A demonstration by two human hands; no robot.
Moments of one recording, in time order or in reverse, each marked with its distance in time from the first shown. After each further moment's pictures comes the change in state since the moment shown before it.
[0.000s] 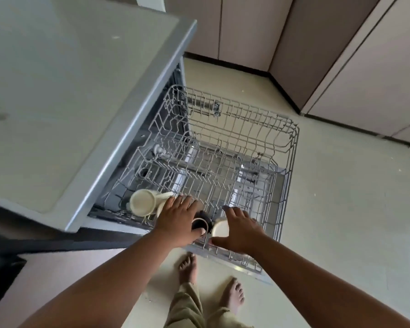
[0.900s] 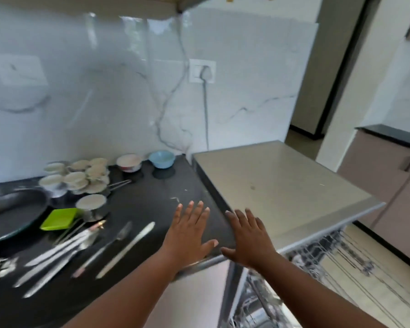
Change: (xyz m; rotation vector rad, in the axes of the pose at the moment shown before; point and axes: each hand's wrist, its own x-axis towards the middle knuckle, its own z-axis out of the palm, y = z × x) left_hand -0.361 -0.141 -0.074 0.021 0.622 -0.798; right_hand -0.121 -0.358 -0.059 -0.552 0.459 -0.918
